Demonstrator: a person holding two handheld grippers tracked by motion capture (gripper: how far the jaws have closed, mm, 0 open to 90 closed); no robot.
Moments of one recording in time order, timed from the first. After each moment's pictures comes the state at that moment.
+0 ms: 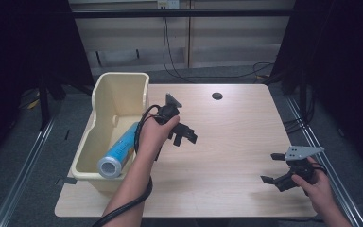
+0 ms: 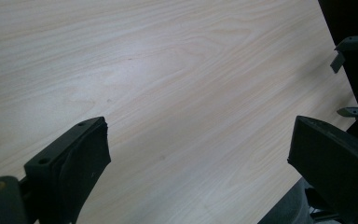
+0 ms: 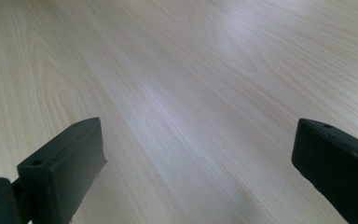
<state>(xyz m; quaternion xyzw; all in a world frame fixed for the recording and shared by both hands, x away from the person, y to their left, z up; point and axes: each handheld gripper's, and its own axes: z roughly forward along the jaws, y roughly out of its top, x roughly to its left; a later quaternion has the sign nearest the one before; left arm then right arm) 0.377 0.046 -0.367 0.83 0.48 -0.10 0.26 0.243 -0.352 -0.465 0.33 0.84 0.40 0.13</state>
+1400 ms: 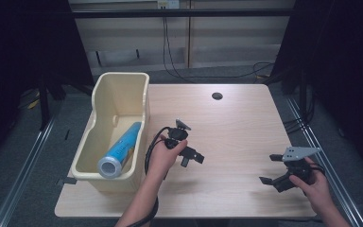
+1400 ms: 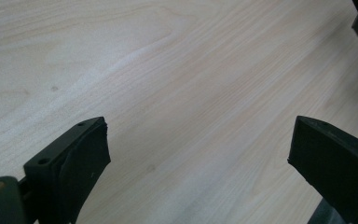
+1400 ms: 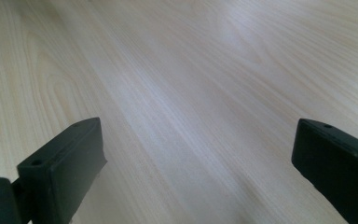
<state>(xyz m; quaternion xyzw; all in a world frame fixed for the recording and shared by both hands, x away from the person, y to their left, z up) 0.352 0.029 -0.440 0.85 0.42 -0.11 0.28 0.244 -0.349 -0.470 0.33 0.85 0.39 0.12</state>
